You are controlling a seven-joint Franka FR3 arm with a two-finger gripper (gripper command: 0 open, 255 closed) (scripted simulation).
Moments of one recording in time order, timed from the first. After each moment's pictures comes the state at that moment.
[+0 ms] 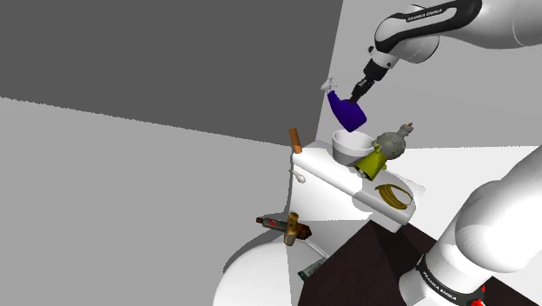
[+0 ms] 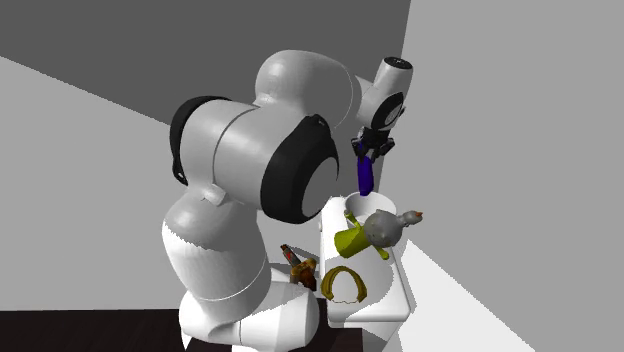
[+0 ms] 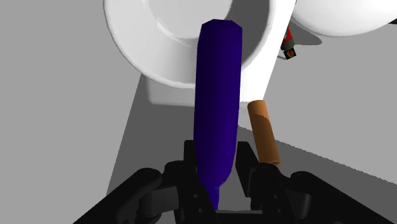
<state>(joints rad) 0.02 -0.19 -0.51 -2.05 0.17 2.15 -0.74</state>
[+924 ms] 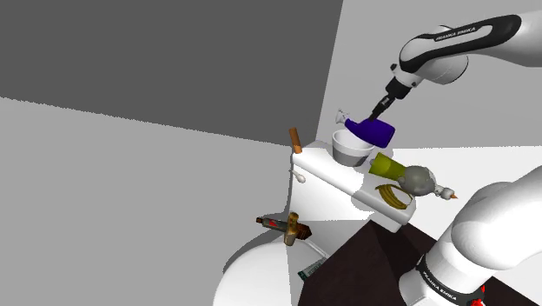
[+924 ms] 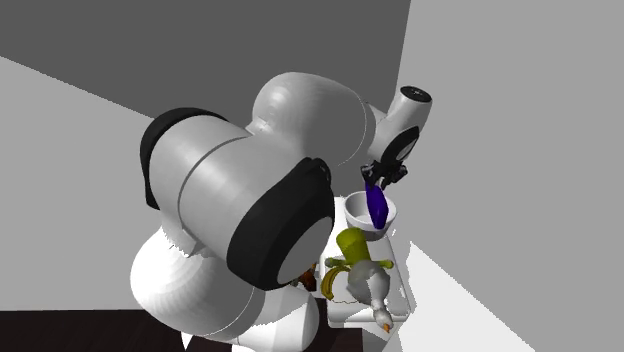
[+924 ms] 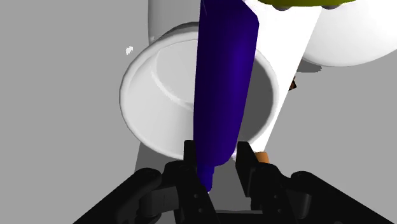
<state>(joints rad) -0.06 -0.37 -0.57 -2.31 0.09 2.24 -0.83</state>
